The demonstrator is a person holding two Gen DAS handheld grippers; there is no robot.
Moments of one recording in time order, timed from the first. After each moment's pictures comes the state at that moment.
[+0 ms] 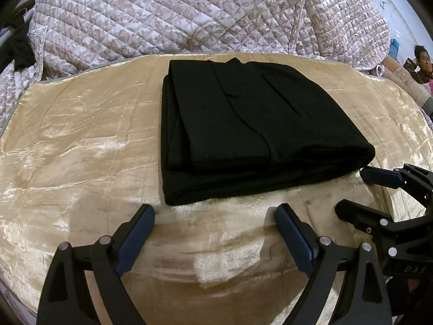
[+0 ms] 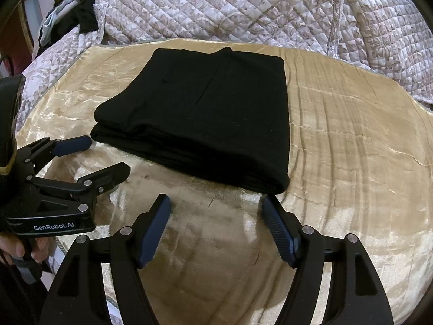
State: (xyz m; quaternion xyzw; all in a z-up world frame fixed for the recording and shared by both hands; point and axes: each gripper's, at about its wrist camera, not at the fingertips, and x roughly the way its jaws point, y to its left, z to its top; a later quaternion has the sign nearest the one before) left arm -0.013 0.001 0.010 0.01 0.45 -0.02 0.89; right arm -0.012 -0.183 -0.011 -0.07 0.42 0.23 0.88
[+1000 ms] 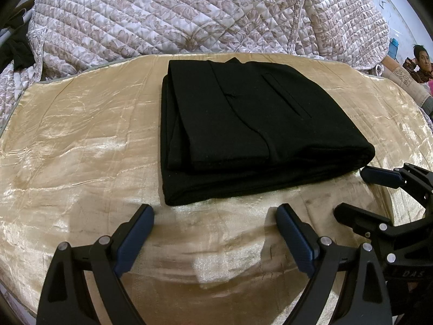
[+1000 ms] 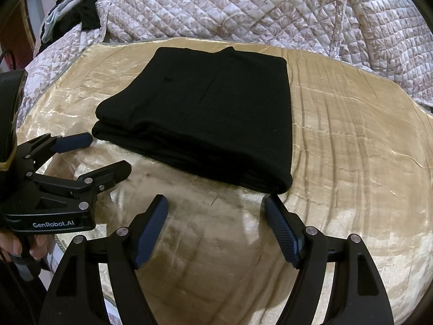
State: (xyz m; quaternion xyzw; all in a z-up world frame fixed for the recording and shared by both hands) left arm -0.012 0.000 0.010 0.01 0.45 -0.03 0.89; right arm -0.012 -0.181 -0.011 -0.07 0.42 0.23 0.87
